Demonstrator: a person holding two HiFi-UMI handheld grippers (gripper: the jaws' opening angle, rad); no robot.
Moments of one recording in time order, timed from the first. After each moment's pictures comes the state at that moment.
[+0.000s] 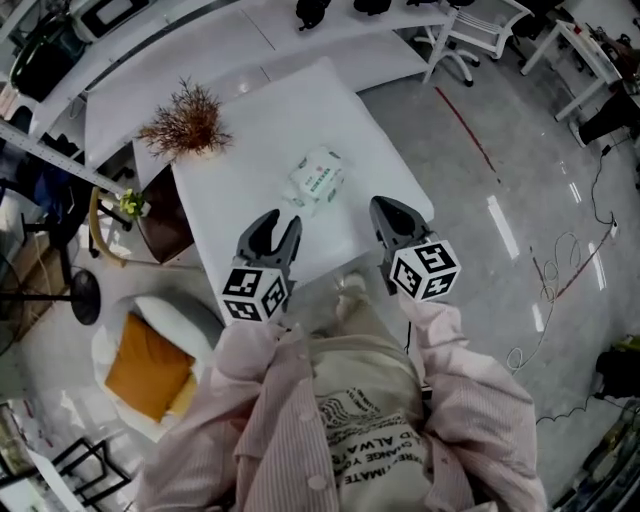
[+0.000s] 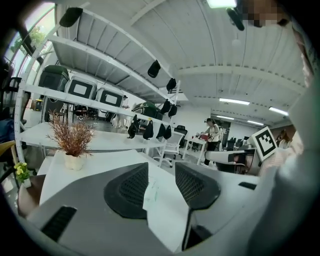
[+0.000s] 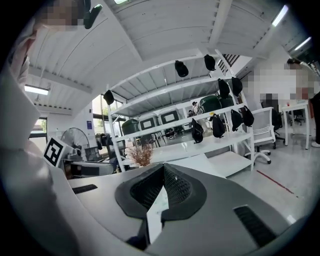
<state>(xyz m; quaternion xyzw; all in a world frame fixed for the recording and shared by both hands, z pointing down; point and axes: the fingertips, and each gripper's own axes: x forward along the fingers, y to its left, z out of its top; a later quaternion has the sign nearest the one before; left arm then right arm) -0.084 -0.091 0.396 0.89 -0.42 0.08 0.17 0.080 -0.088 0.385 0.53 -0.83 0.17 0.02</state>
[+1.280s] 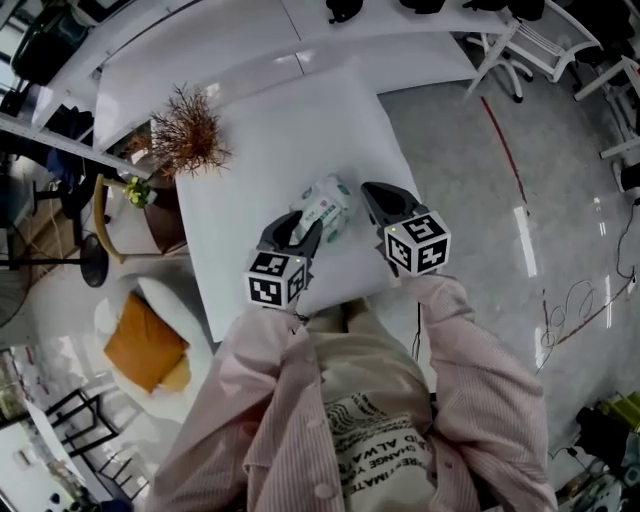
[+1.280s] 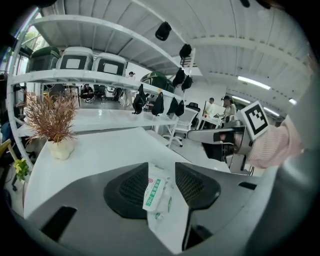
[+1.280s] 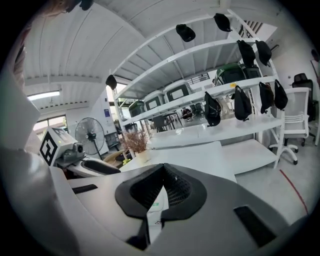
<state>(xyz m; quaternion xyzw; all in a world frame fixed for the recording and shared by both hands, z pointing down) -0.017 -0.214 0.494 0.83 -0.45 0.20 0.25 0.089 -0.269 0.465 0.40 -0.88 0.21 0.10</state>
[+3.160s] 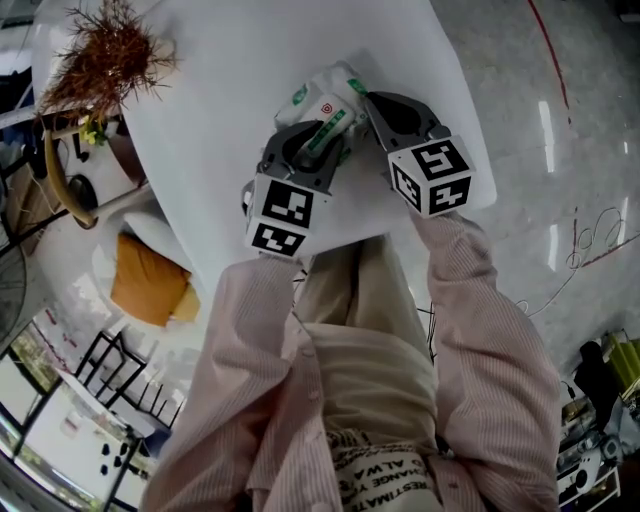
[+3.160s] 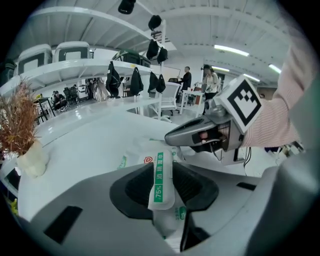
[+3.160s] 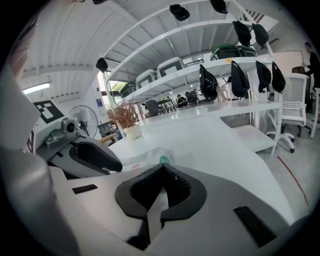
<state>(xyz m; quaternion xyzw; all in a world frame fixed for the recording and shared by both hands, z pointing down) 0.005 -0.228 0.602 0.86 -0.34 0.34 0.17 0.060 -0.280 0.607 0.41 -0.86 0.25 0.17</state>
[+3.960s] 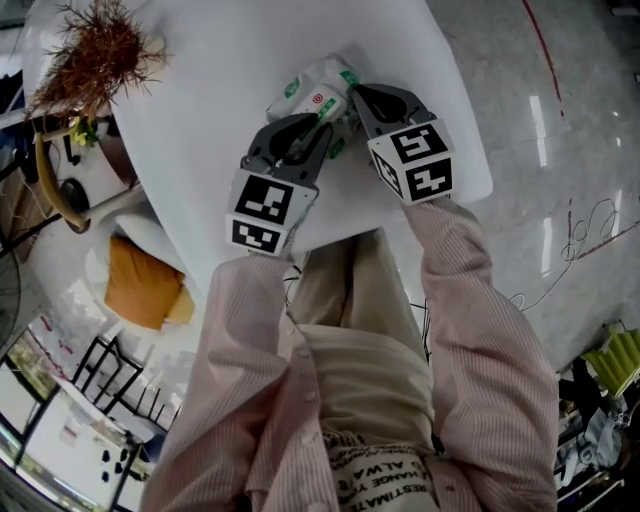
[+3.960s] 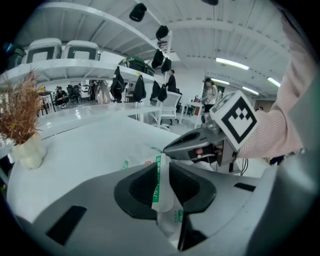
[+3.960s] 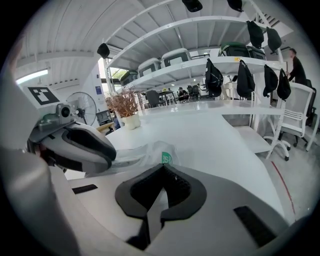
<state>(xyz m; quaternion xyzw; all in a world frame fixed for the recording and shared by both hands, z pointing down) 0.002 -0.231 0.586 0.88 -0.35 0.28 0.19 0.052 -0.278 0.619 0.41 -0.85 0.23 0.23</state>
